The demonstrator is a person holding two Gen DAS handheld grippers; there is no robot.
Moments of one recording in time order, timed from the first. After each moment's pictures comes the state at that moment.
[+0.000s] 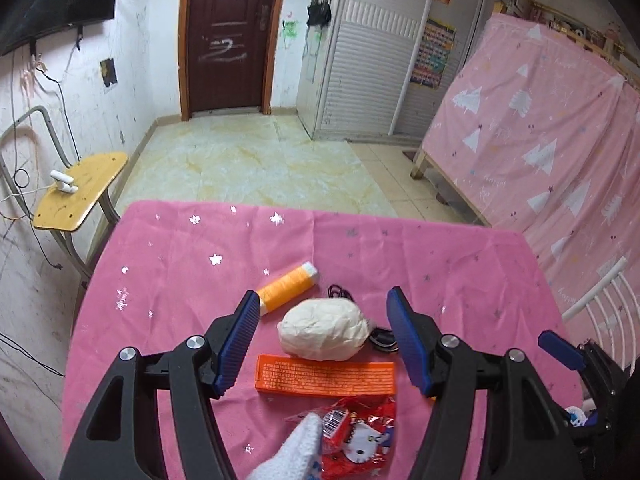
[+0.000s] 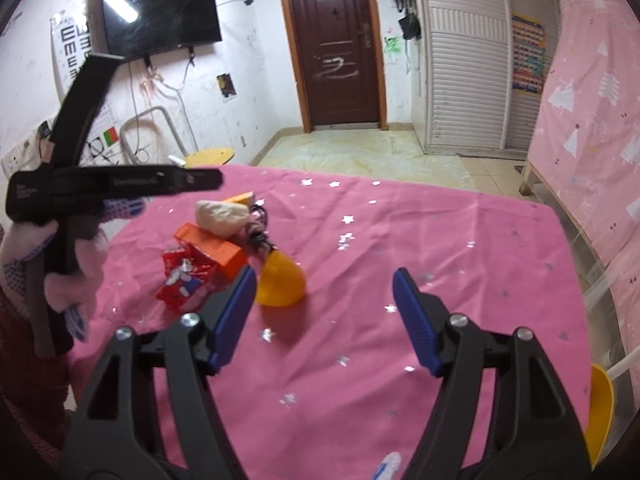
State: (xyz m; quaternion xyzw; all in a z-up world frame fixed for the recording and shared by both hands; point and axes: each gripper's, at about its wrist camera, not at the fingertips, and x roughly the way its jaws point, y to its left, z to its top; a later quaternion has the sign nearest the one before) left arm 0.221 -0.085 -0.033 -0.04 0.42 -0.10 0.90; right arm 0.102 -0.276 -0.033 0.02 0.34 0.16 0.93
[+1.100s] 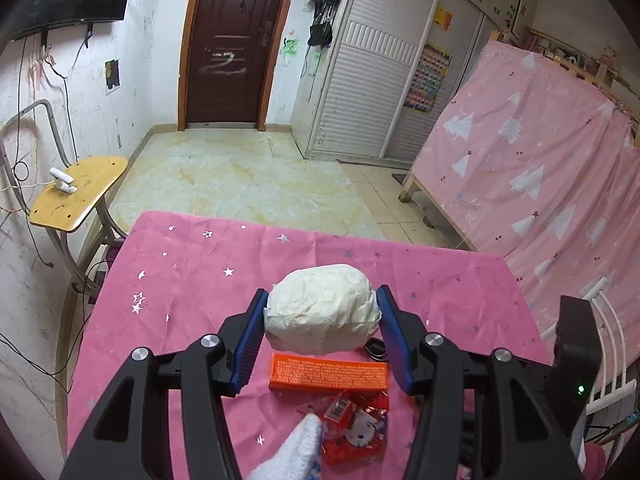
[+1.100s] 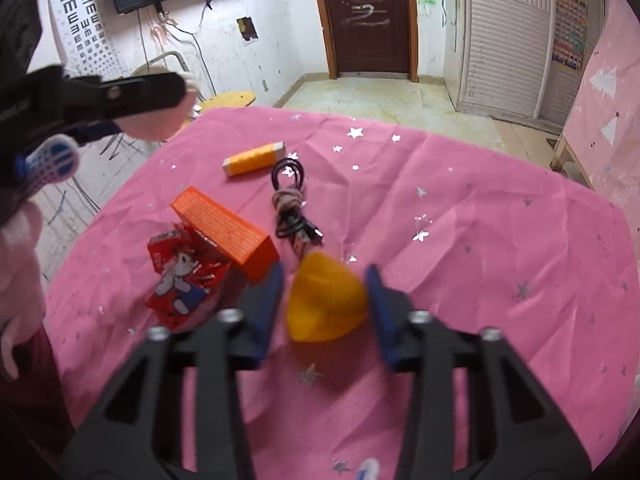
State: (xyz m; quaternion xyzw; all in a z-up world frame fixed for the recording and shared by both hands) left arm 0.193 -0.065 -0.007 -0.07 0.37 -0.11 0.92; right arm 0.149 -0.224 -0.061 -0.01 0.42 0.20 0.88
